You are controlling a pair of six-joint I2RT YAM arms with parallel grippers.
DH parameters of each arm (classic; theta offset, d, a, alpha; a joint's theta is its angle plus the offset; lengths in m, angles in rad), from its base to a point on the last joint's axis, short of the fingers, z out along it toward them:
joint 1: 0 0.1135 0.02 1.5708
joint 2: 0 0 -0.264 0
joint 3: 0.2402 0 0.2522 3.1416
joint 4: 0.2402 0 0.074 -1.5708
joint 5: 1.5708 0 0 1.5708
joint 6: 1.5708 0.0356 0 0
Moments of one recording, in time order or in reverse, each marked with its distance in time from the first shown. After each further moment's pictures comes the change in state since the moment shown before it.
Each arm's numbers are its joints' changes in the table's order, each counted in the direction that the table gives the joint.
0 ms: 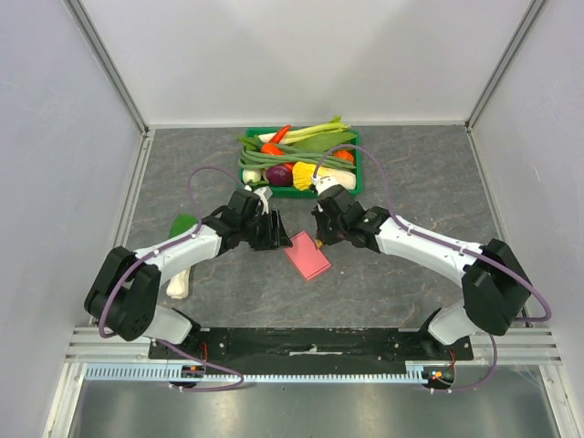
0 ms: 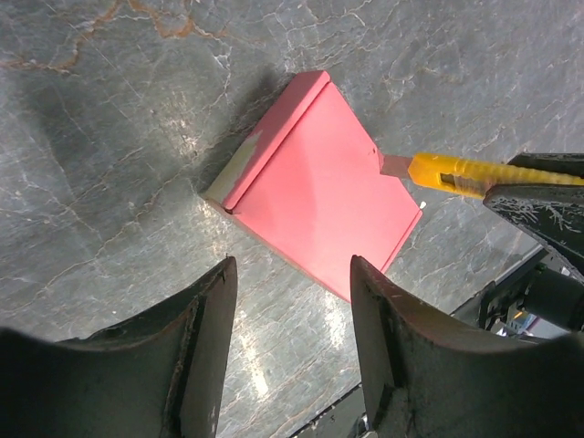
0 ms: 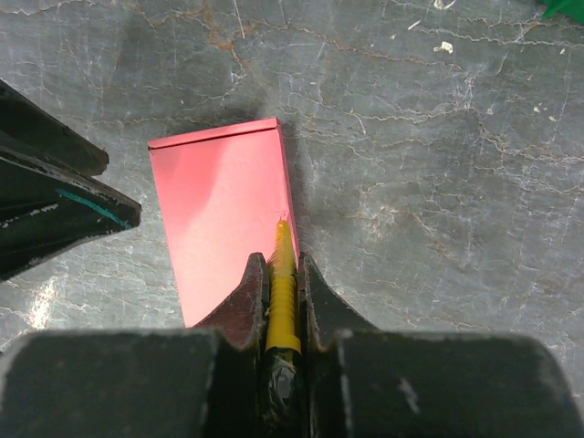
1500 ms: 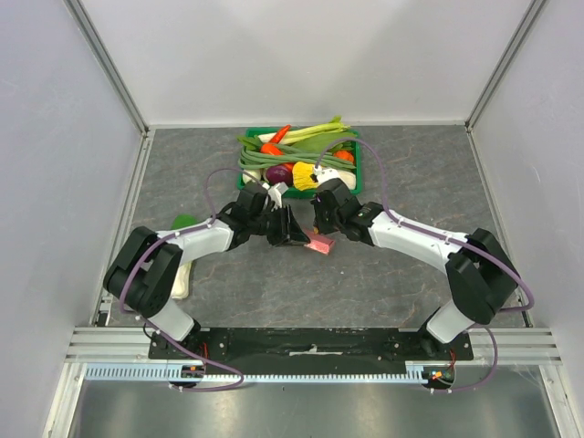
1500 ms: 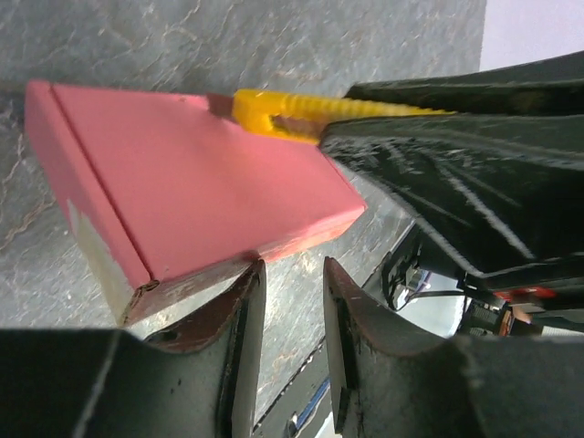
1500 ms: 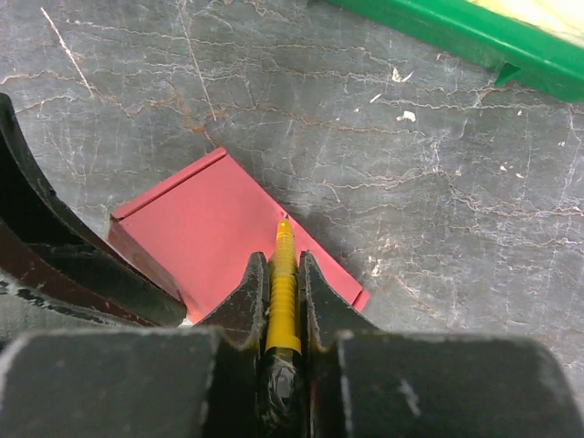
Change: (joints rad) left arm -0.007 -0.164 0.016 -0.278 0.296 -0.125; right arm -0.035 -0.089 0.021 -0.134 0.036 0.021
